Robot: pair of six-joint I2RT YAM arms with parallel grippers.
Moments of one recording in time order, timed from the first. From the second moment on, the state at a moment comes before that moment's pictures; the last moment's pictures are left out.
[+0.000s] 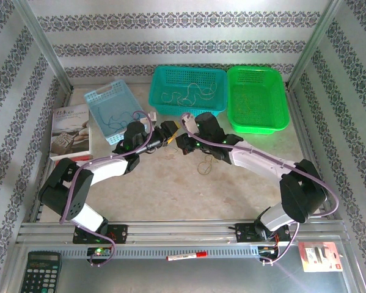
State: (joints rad) left arm -0.47 1.56 0.72 0.66 0.43 -1.24; right arm 0.67 1.51 1.03 -0.14 -0.30 0.26
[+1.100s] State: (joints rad) left arm -0.51 1.56 0.92 0.76 0.42 -1.34; right arm 0.65 1.46 0.92 0.09 -0.25 0.37
